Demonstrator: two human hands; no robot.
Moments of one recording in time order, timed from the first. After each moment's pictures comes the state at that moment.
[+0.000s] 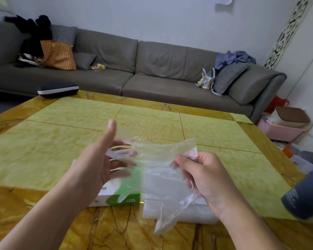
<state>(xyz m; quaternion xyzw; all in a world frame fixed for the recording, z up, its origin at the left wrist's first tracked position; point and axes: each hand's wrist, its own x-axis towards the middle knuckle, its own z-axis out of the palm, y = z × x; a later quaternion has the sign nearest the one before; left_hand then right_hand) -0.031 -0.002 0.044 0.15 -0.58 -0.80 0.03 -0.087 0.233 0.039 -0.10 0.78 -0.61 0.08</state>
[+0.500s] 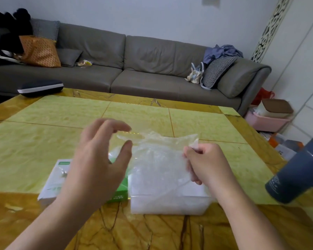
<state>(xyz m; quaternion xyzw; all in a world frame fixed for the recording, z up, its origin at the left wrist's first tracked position) -0.019 0.038 0.046 0.00 -0.87 -0.34 0.35 -0.105 0.259 0.038 0.00 0.85 -0.53 0.01</state>
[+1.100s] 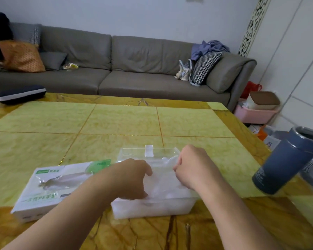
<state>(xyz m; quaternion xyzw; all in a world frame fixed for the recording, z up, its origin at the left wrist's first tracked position) -0.094 0.090 0.015 -0.05 -0.97 -0.16 -0.20 -0.124 0.278 0.019 -0.01 0.99 -0.17 0.01</state>
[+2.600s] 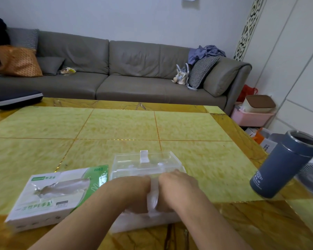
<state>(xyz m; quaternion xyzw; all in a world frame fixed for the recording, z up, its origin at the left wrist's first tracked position) -0.092 0.117 0.014 -0.09 -0.95 -0.01 -0.29 -0.100 0.246 0.016 -0.13 0.98 -0.01 0.15</state>
